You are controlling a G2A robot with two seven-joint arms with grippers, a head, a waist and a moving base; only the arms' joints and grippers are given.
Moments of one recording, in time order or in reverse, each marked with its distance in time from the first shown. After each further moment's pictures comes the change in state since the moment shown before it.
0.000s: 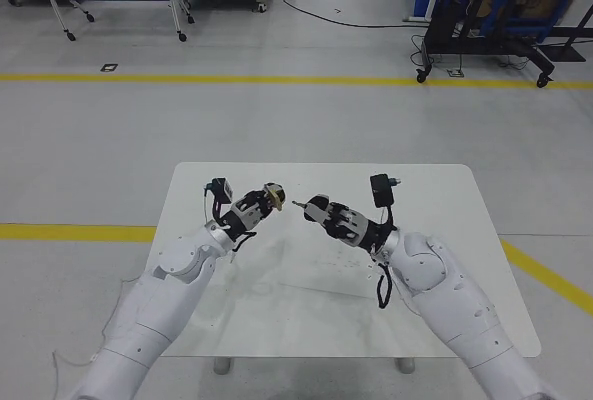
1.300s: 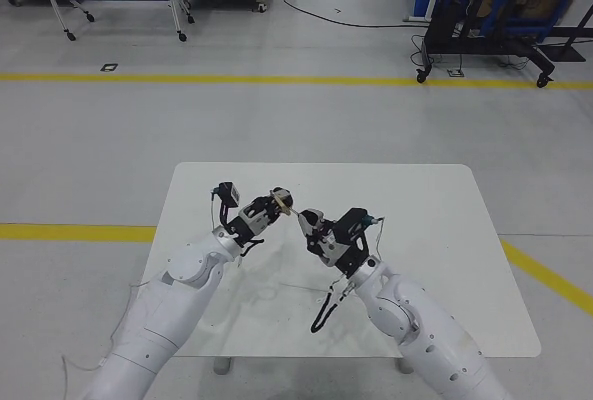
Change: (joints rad) left arm 0.037 -0.024 -0.007 -0.024 0.072 -0.057 0.024; right arm -0.202 -0.027 -0.072 -0.252 -0.673 0.615 -0.333
